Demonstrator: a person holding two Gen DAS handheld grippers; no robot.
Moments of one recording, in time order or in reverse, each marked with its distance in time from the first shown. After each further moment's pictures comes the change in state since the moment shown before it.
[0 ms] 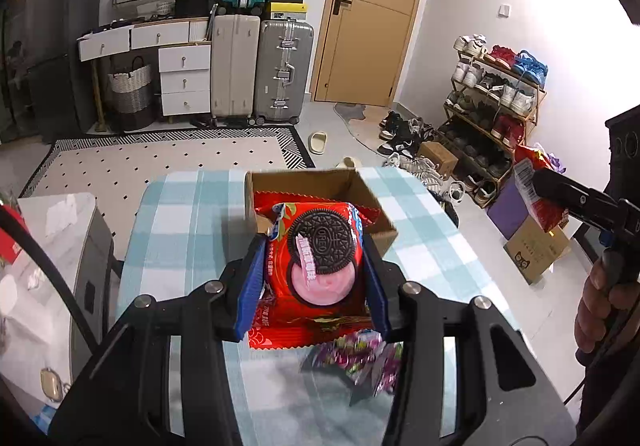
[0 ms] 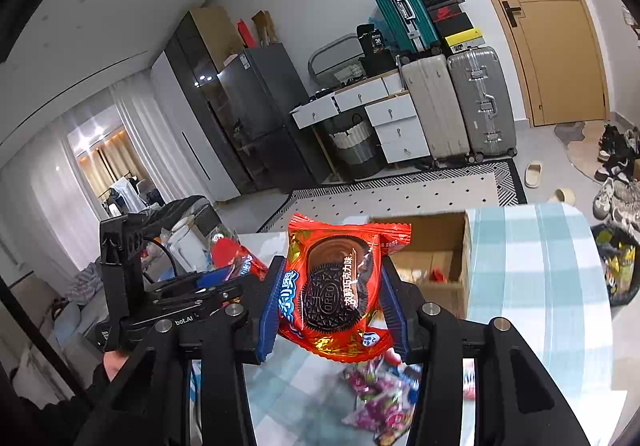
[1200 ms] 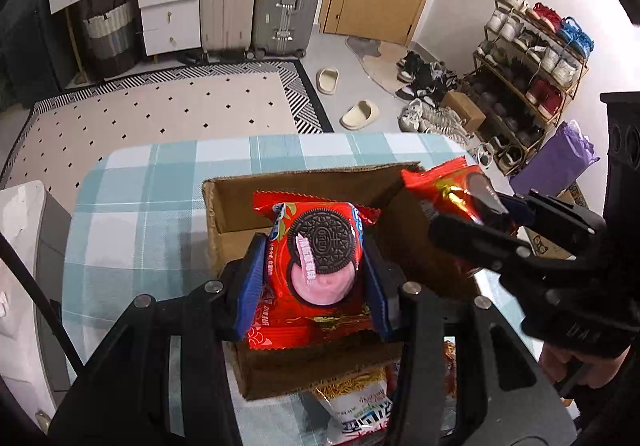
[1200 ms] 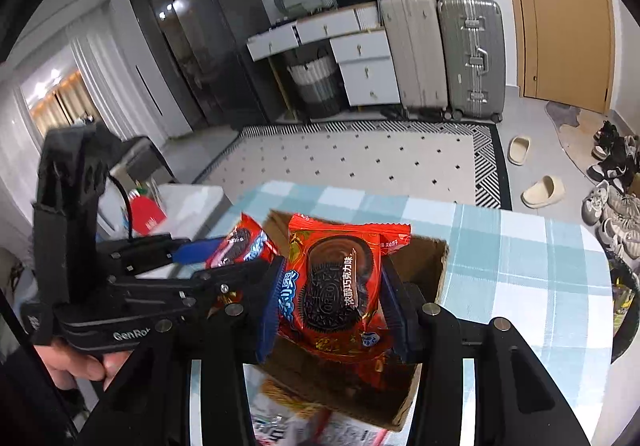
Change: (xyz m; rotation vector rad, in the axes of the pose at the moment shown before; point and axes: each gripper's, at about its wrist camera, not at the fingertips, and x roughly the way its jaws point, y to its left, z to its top) left arm 0.306 0.025 0.066 -0.037 0.305 0.019; right arm 0.248 -0.124 0.039 -0.077 0.285 -0.149
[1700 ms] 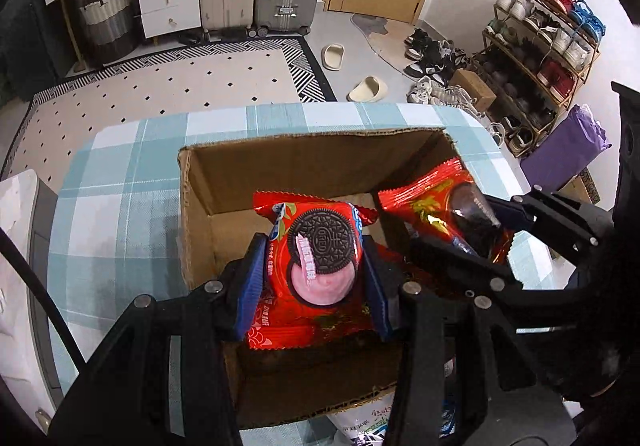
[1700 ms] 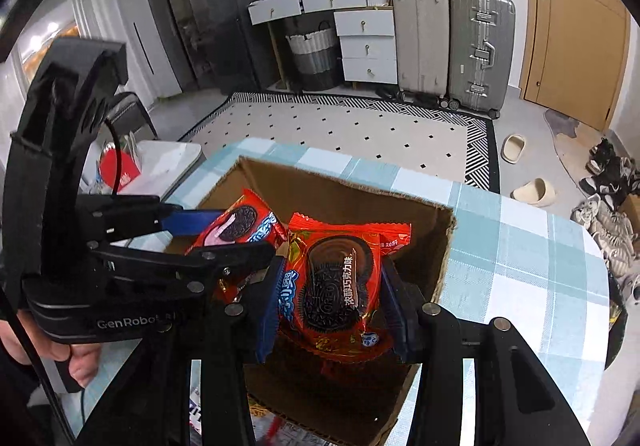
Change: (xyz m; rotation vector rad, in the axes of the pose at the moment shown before) left arm 0.064 0.005 -0.013 0.004 0.075 0.027; right arm 0.047 -0.004 -0.028 -0.110 0.079 -0.068
